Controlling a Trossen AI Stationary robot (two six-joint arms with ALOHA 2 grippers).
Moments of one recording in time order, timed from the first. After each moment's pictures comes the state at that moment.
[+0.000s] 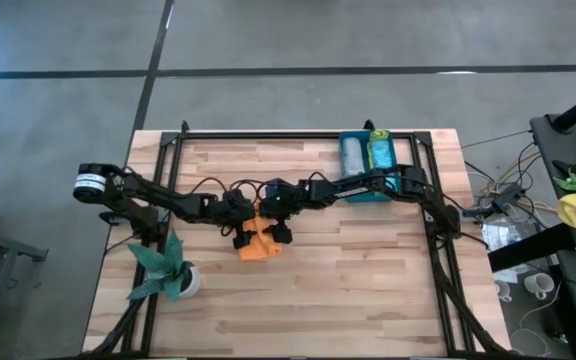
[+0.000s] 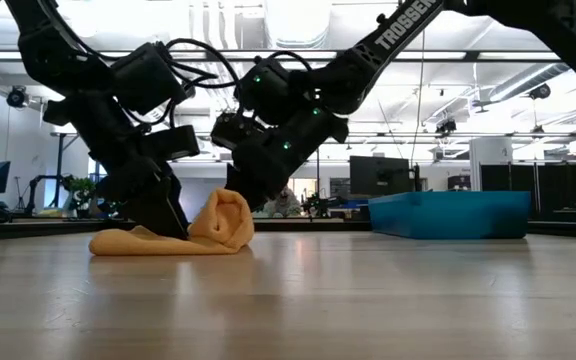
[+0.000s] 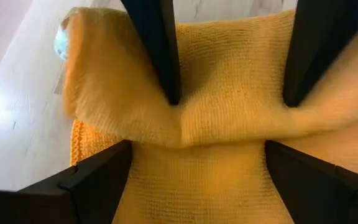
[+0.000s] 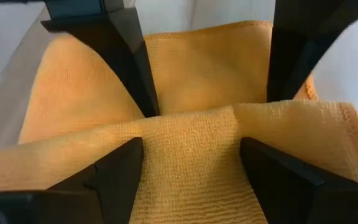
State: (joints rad) left arm 0.06 1.46 0.48 0.11 -0.12 -0.12; right arm -0.11 2.24 1.49 -0.05 -0.27 -0.18
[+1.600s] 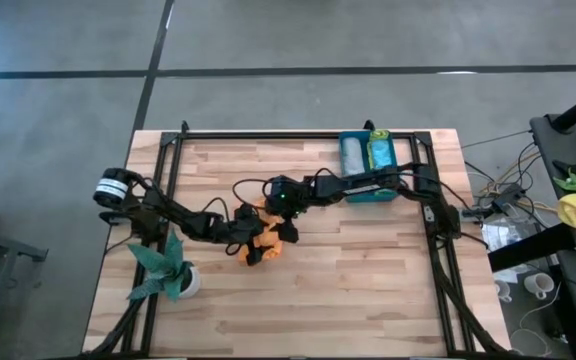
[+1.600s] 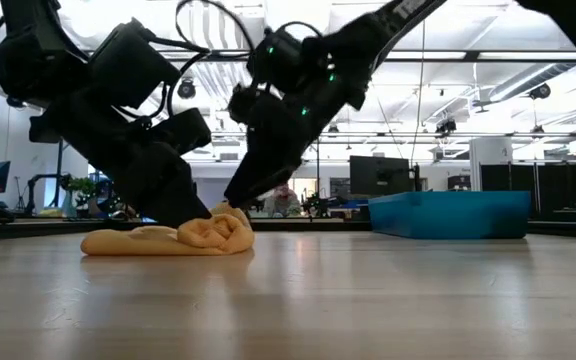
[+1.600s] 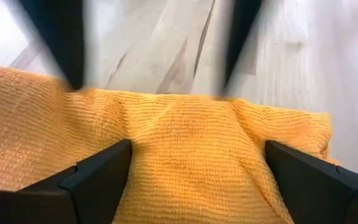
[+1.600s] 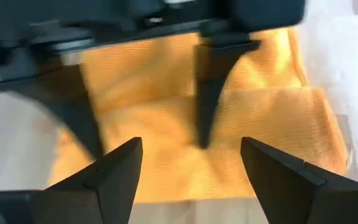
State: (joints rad) left arm -0.16 1.66 0.48 0.51 -0.26 -0.31; right arm -0.08 2.11 1.45 -0.22 -0.26 -0.09
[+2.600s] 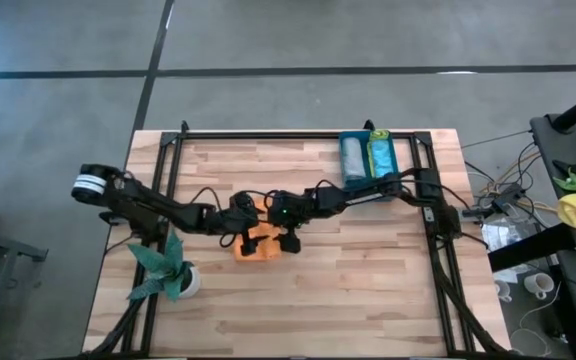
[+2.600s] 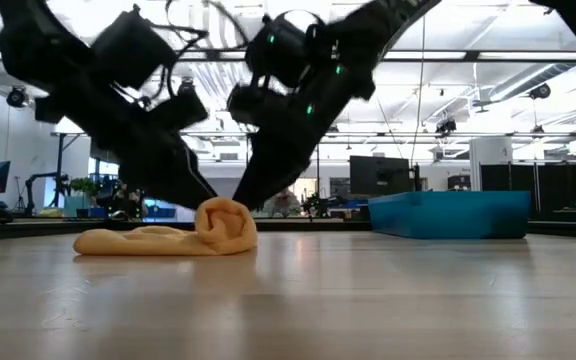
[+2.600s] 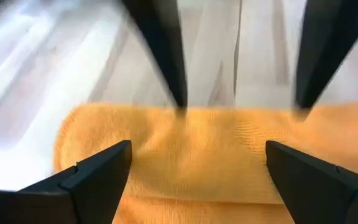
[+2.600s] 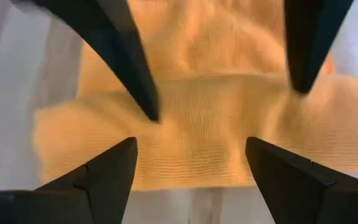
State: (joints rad) left arm -0.09 1.50 0.47 0.40 -0.30 -0.09; right arm -0.02 2.09 1.43 -0.26 -0.13 -0.05
